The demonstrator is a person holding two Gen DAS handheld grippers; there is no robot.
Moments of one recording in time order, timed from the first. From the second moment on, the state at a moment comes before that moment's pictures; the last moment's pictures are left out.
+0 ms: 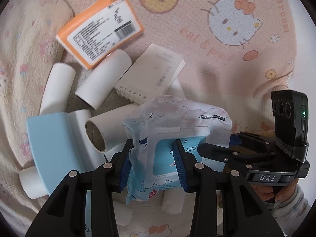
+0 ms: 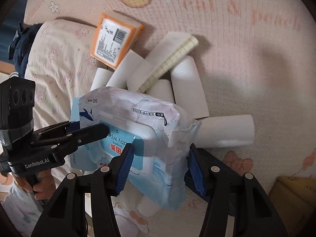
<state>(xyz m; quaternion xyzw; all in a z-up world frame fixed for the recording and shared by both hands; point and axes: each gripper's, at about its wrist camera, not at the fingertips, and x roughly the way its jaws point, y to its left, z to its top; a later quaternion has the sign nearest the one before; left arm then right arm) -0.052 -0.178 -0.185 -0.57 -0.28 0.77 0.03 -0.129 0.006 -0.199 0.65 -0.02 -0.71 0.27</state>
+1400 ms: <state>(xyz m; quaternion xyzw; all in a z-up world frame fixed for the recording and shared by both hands) -0.064 0.014 0.013 -0.45 -0.06 0.87 0.20 -0.028 0.168 0.019 0.44 -0.02 -0.88 0.15</state>
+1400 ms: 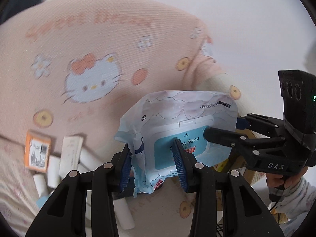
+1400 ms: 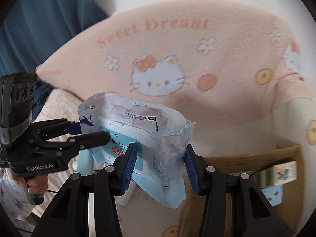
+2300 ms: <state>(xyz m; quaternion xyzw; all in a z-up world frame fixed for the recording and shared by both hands) -0.063 0.165 -0.008 -0.50 0.07 0.81 0.30 0.020 0.293 0.004 0.50 -0.07 -0.86 0.06</state>
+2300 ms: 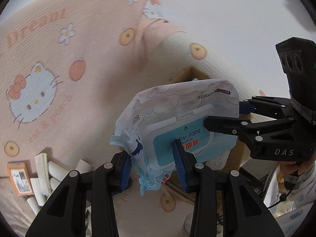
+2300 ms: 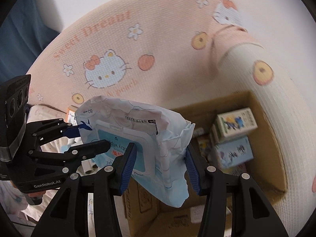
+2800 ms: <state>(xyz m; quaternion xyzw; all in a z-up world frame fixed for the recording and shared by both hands) -0.076 0.239 -0.045 -0.56 0.04 0.76 0.33 0.033 0.367 -0.021 0.56 -0.11 -0.82 0.01</state>
